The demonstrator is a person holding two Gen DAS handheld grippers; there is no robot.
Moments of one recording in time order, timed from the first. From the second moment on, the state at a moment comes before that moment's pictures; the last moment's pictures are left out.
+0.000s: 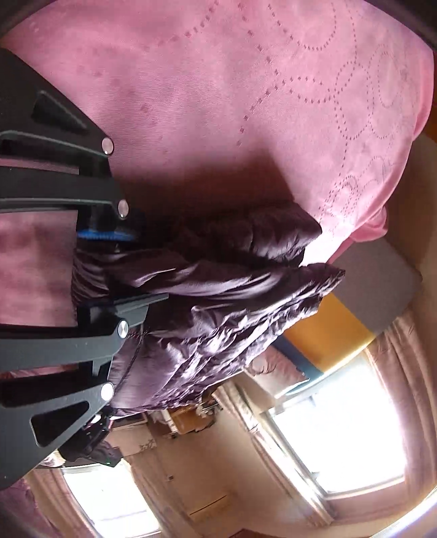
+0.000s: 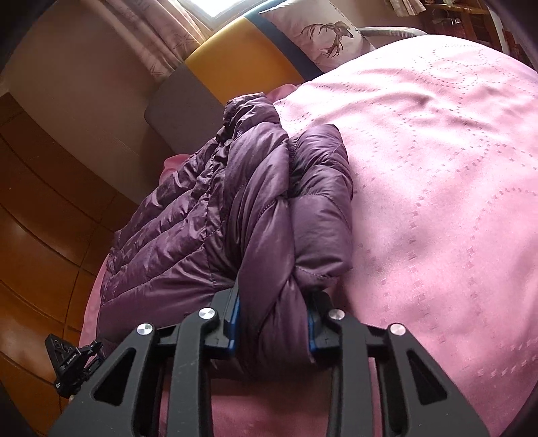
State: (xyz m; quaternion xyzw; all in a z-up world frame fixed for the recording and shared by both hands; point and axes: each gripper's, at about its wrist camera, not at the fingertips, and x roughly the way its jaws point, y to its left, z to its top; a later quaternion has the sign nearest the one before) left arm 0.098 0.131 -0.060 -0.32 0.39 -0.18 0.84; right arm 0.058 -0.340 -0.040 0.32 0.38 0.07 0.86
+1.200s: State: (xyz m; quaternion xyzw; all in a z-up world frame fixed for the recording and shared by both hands) left arm 0.123 -0.074 -0.009 -0.05 0.41 -0.17 0.90; right arm 0.003 -0.369 -0.050 0.39 0.40 0.11 0.82
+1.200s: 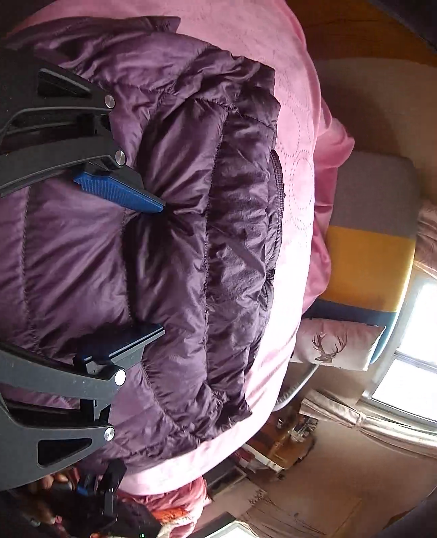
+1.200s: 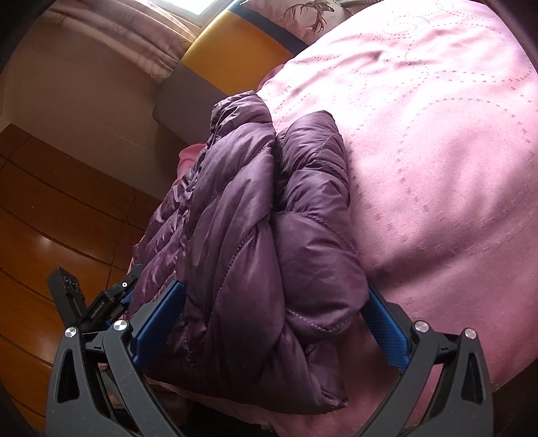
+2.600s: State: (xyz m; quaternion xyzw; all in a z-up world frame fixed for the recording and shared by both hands) left arm 0.082 -0.048 -0.016 -0.05 0.39 -0.16 0.91; right arm -0.005 -0.312 -0.016 0.30 0.38 0.07 0.87
